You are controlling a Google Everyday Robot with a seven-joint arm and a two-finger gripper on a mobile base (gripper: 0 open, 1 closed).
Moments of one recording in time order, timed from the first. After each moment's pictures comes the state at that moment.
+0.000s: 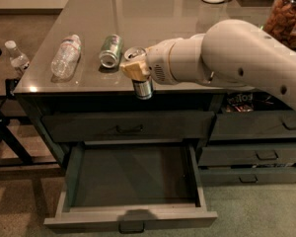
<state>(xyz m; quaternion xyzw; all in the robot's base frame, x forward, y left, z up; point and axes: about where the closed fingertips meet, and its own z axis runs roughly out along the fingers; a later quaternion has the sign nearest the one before) 0.581 0.028 0.931 -0.39 0.75 0.20 0.50</state>
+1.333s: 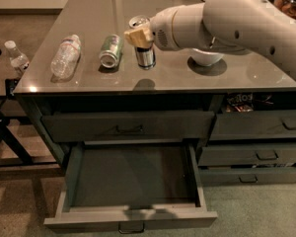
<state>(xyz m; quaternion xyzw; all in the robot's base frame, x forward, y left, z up) 0.651 0.016 0.979 -0.37 0.73 0.20 0.54</state>
